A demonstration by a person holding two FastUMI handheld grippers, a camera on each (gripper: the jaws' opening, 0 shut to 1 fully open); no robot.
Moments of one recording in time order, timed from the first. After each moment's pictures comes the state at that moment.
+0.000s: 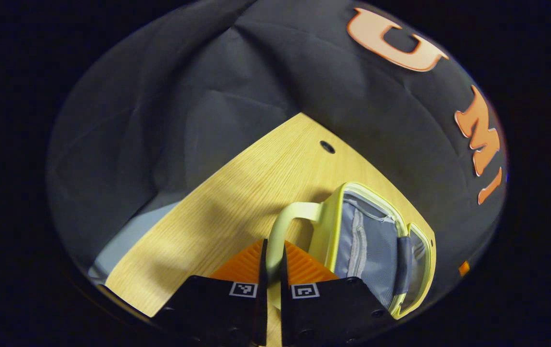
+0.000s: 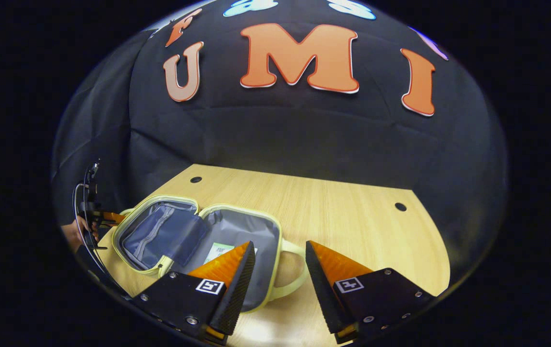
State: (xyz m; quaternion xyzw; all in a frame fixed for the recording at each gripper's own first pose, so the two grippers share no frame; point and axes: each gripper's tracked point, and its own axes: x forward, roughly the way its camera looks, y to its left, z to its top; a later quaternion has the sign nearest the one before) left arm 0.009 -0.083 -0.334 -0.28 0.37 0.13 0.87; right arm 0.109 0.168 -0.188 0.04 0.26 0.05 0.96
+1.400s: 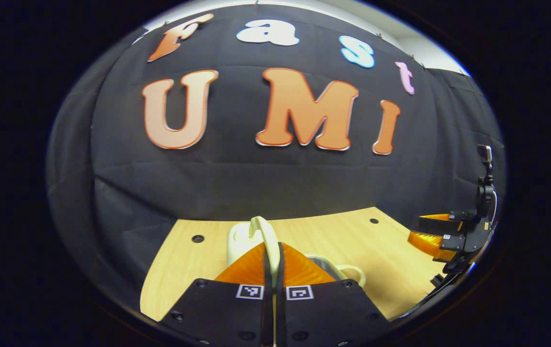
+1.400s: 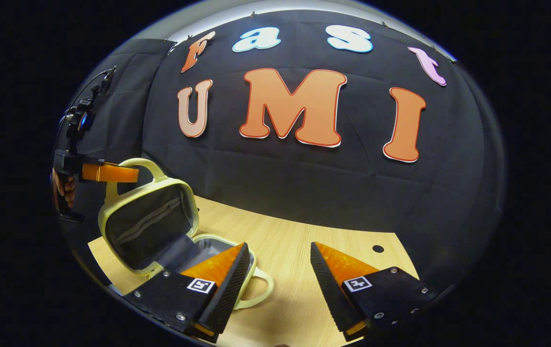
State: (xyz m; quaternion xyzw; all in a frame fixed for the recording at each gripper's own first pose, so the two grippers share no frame) left arm 0.051 -0.368 -0.031 -0.04 0.17 -0.09 0.98; right arm 0.096 0.102 -0.117 0.01 0.14 0.06 0.99
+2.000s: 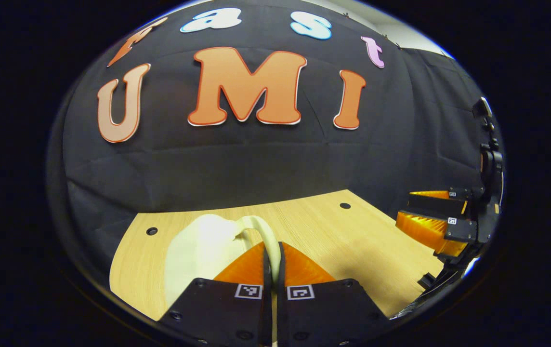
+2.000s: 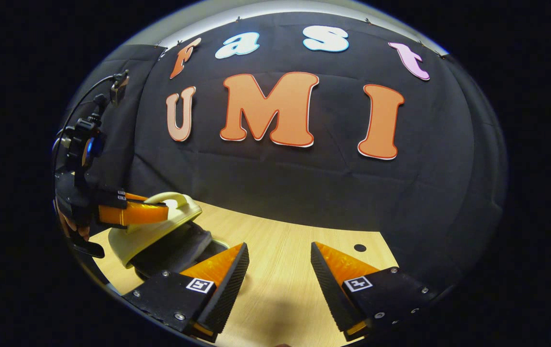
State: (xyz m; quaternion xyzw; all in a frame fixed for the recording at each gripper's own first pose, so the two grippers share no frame) left arm 0.065 -0.525 -0.090 0.00 0.22 -0.15 0.97; right arm 0.084 0.030 -0.126 0.02 0.14 0.04 0.99
